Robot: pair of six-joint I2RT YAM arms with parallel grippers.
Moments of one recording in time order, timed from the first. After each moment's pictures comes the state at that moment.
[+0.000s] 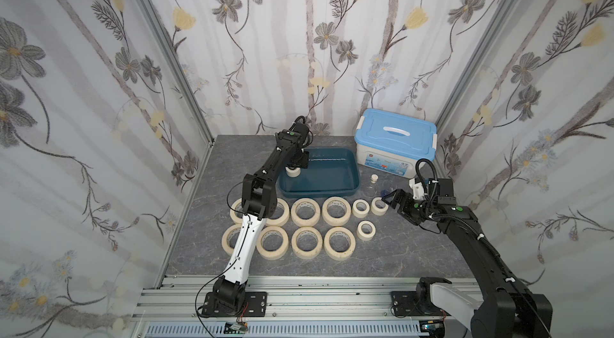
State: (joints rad) left arm -0.39 2.62 2.57 -1.22 0.00 -0.24; right arm -0.05 1.08 0.77 -0.60 -0.52 0.55
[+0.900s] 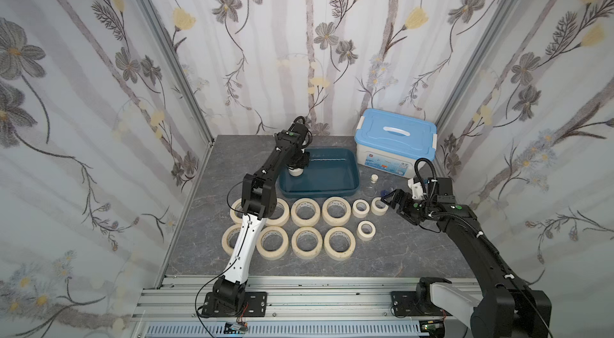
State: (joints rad) left arm -0.38 2.60 2.57 -1.20 0.07 -0.19; right arm -0.05 1.10 0.78 -0.61 -0.55 0.53
